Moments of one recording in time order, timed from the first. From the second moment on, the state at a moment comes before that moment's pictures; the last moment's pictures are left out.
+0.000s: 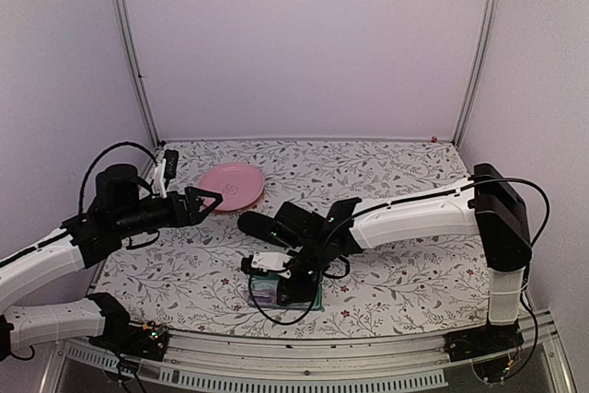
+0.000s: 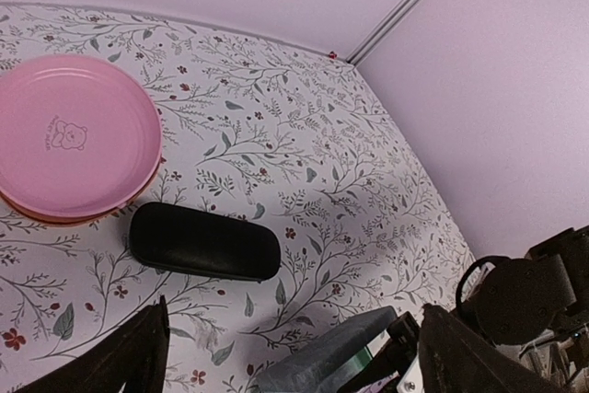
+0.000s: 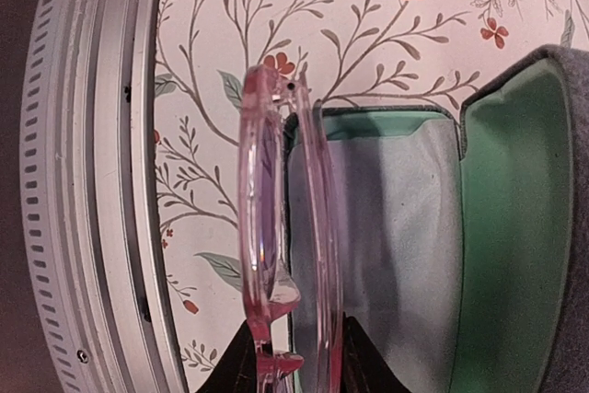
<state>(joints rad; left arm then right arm) -0.54 0.82 0.53 -0.03 0.25 -0.57 1.19 2.02 1.46 -0.59 -0.30 -0.22</state>
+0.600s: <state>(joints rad) -0.54 0.86 0.53 -0.02 0.27 -0.57 1.16 2.02 1.41 -0.57 -0.29 -0.22</state>
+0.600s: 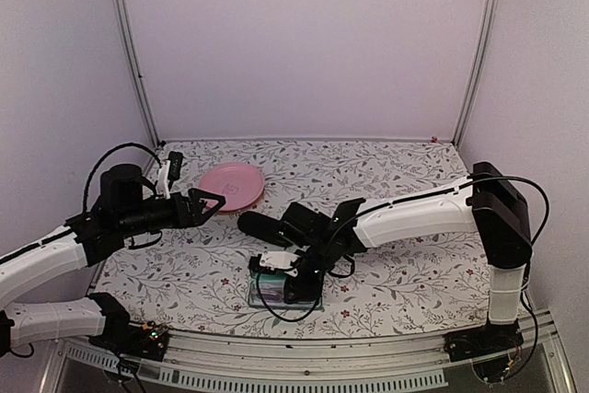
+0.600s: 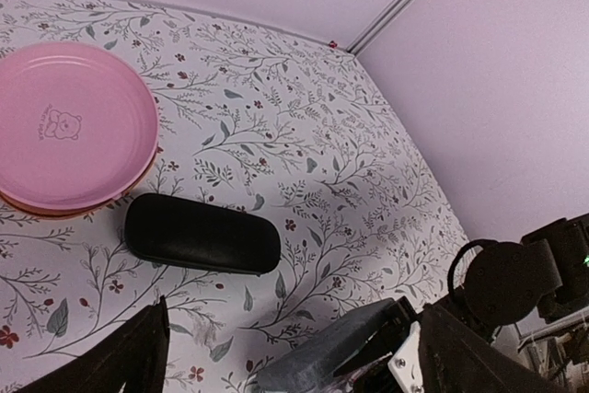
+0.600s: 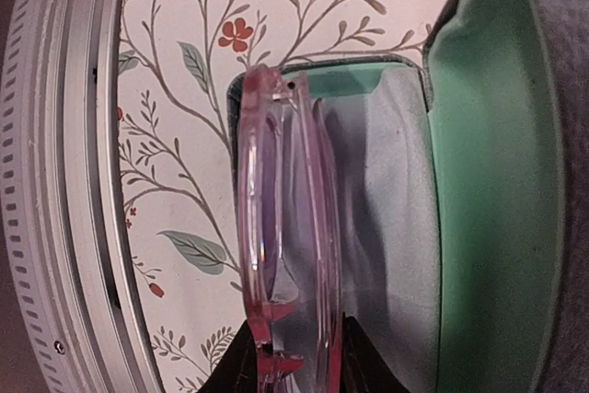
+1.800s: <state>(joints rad) -0.54 0.86 0.52 -0.01 0.28 -0.58 1.16 1.97 1.38 -0.55 -0.35 -0.22</state>
